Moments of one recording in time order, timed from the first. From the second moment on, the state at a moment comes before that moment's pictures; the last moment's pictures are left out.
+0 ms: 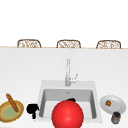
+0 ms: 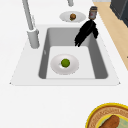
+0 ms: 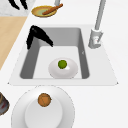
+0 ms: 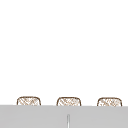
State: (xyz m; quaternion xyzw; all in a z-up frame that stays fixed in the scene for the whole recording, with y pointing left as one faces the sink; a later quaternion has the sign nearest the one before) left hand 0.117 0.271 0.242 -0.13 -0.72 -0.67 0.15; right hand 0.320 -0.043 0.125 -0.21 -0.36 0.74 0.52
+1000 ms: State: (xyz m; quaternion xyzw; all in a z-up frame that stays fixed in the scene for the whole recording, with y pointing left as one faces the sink) left hand 0.117 0.271 0.242 -0.13 -0.72 -0.67 0.15; right hand 0.383 -0.013 0.044 -0.23 -0.30 0.75 0.55
